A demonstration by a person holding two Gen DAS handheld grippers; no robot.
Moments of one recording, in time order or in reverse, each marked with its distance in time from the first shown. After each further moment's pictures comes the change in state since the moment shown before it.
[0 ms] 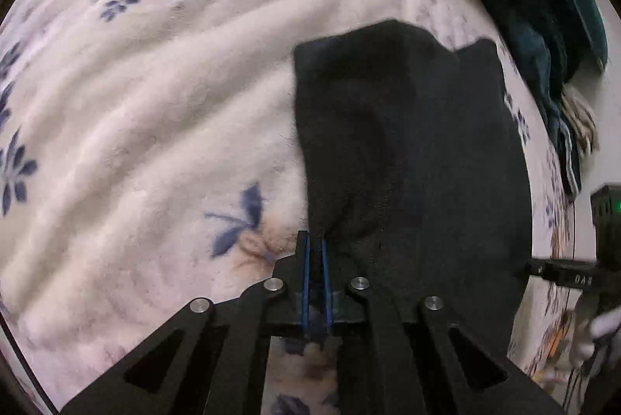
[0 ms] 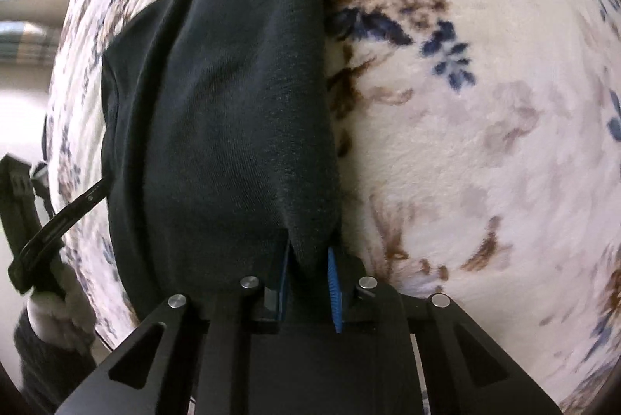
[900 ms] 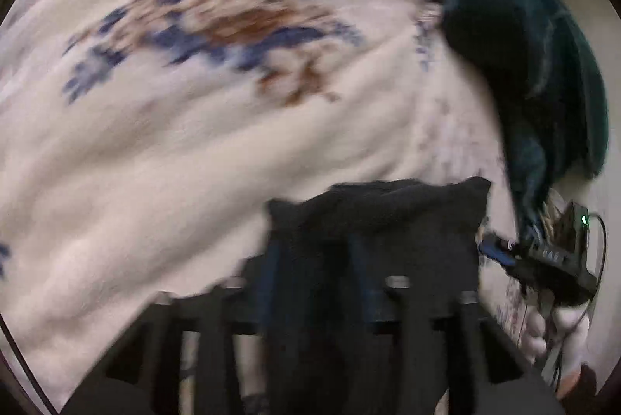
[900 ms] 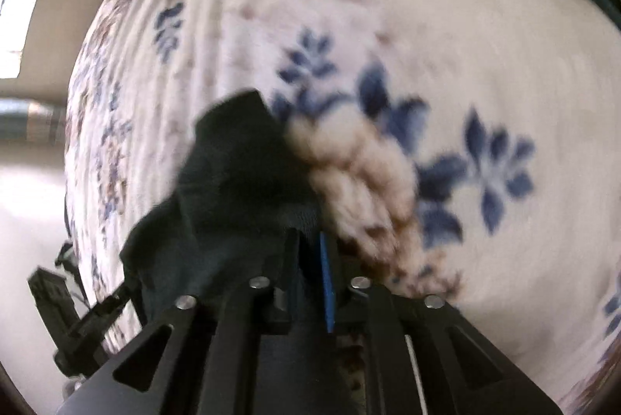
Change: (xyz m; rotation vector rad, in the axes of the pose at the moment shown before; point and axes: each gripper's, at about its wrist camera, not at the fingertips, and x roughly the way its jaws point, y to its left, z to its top) left arm -0.008 0.009 0.088 -0.217 -0.139 -0.095; right arm -0.027 -0.016 0.173 0.135 -0.182 0.117
